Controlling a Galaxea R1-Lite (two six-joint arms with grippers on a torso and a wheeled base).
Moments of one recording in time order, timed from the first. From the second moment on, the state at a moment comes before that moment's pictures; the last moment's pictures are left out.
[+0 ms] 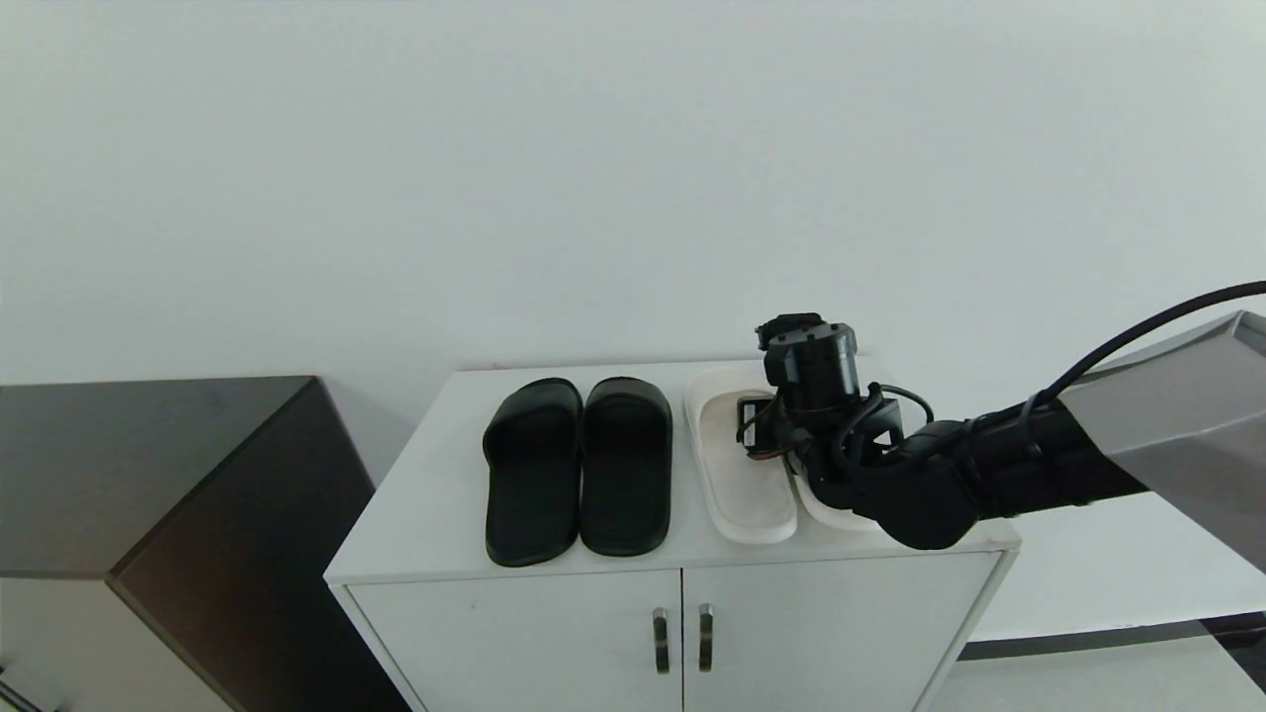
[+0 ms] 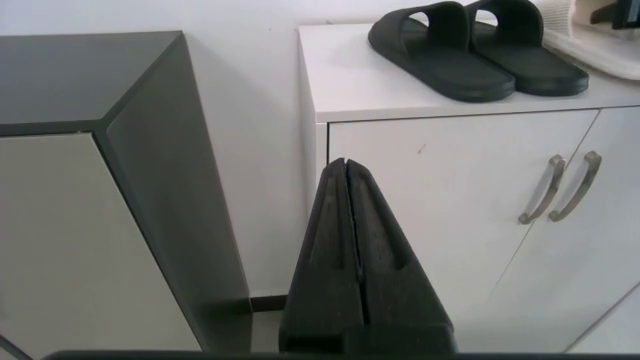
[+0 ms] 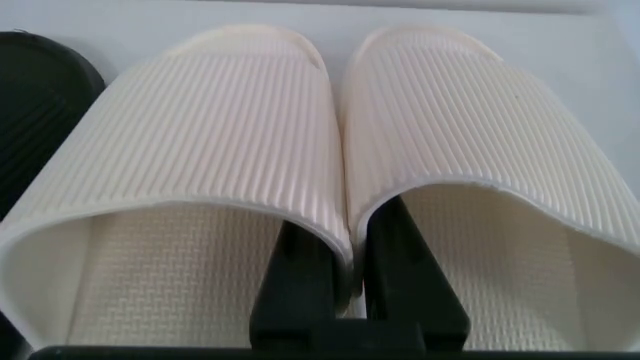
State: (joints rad) left arm 0.00 0.00 0.00 0.00 -0.01 0.01; right arm 0.68 2.11 -1.31 -0.48 -0.57 0.20
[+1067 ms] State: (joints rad) left arm 0.00 0.00 0.00 0.00 -0.01 0.01; right arm 0.94 1.41 -0.58 -0.50 -0.12 0.12
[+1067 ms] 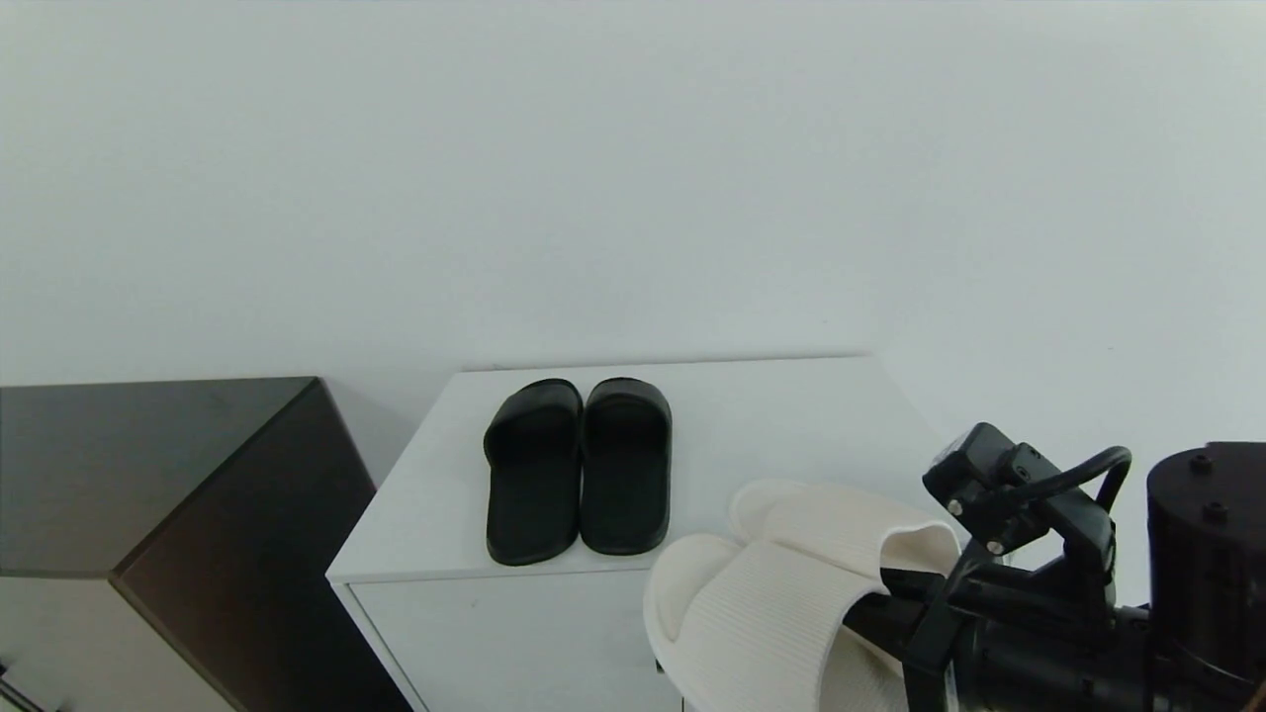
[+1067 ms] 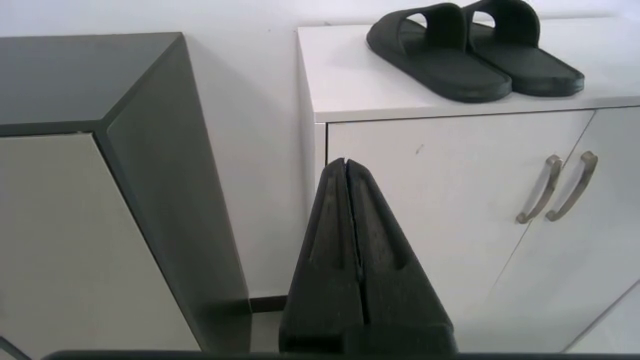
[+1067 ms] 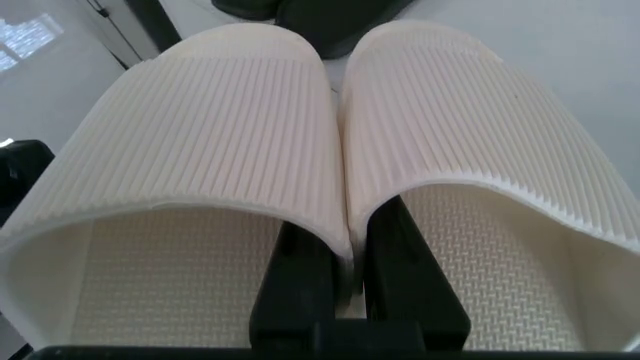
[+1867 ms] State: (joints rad) left arm 0.00 0.00 0.00 0.00 -0.01 0.00; right arm 0.97 1.36 -0.50 -0.51 -0.05 0.08
